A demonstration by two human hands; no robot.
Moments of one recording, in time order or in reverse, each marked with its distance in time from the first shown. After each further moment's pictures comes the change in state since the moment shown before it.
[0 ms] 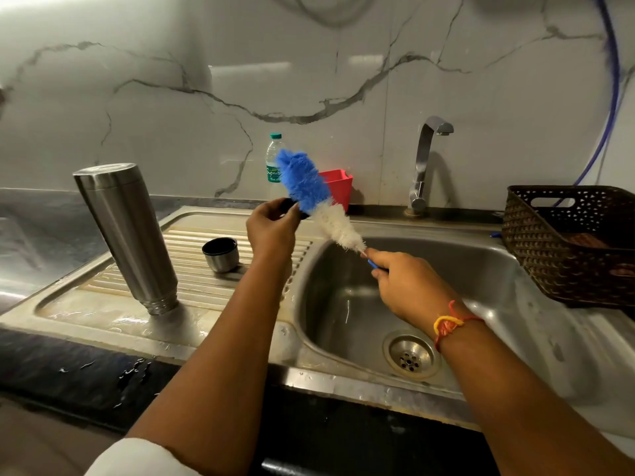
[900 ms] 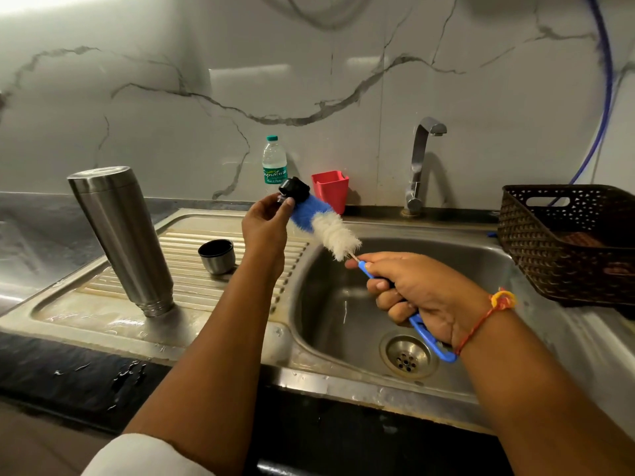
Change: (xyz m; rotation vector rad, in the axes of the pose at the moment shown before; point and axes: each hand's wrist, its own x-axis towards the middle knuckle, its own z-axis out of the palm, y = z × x) left_hand 0.014 -0.007 -0.002 -0.049 -0.078 0.016; right_hand -0.021 -0.015 -0.030 0.999 -0.387 0.361
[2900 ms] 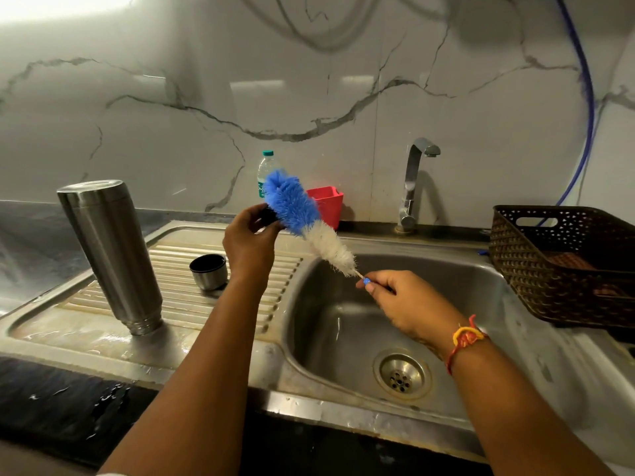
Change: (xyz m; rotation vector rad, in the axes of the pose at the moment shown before) left_hand -0.004 0.008 -0.005 0.354 0.038 0.244; right_hand 0.029 0.014 -0.011 -0.782 0.279 -0.378
